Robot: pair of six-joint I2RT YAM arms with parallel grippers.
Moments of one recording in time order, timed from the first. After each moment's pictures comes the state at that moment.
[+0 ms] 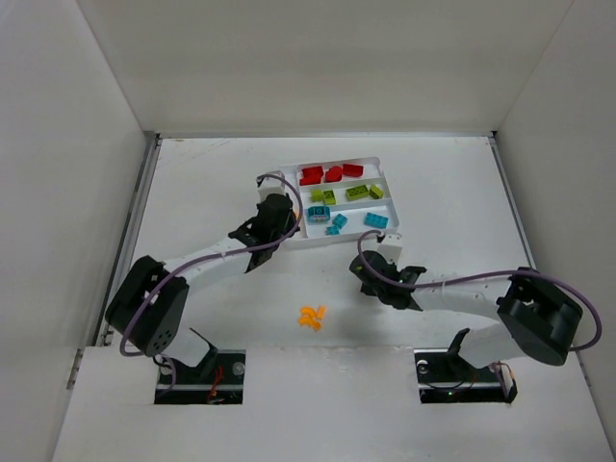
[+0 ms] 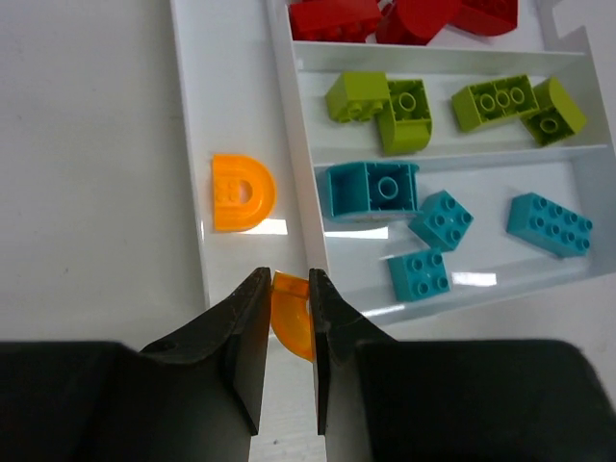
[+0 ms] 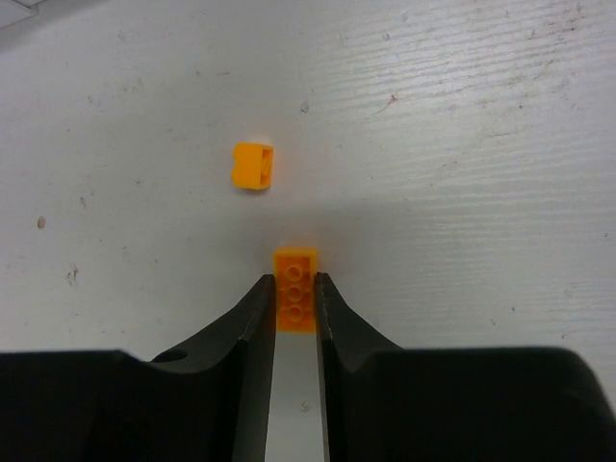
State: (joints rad) left arm -0.65 1.45 0.79 0.12 -0.38 -0.57; right arm 0.93 1.39 0.60 -0.23 0.54 0.95
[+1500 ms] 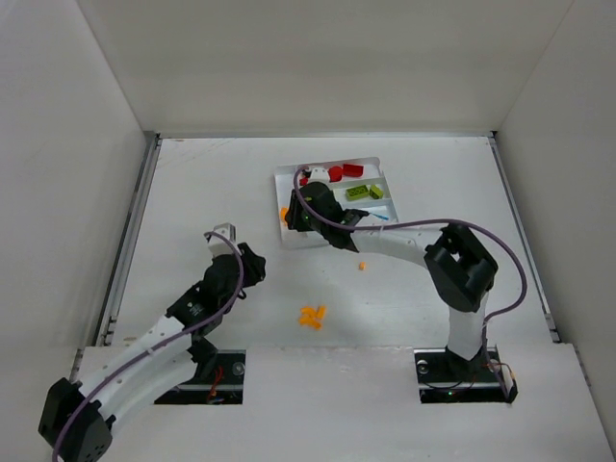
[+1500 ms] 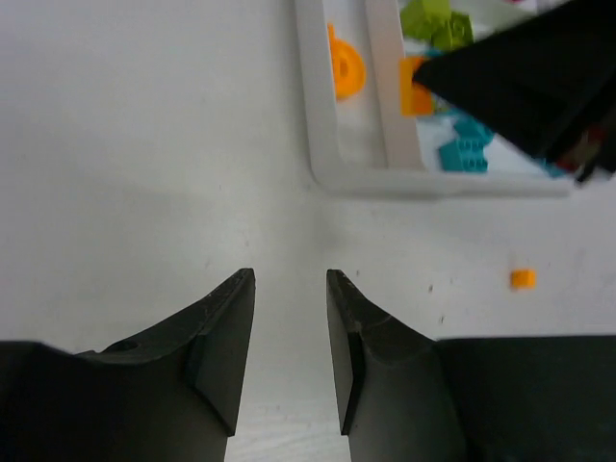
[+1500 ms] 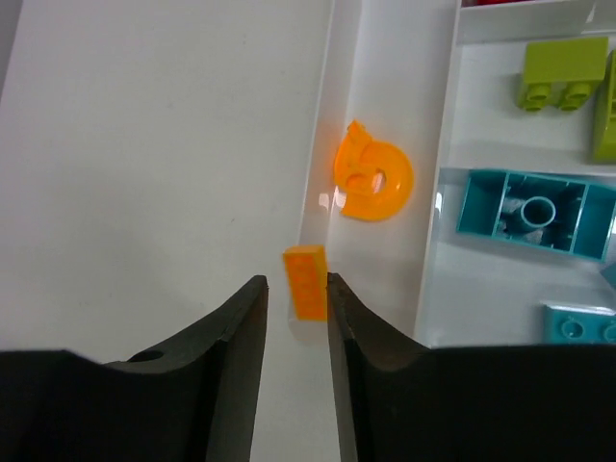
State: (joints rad) left arm -0.63 0.68 0.33 -0.11 -0.39 -0.67; right arm 0.86 1.90 1.33 0.03 0.26 0.63
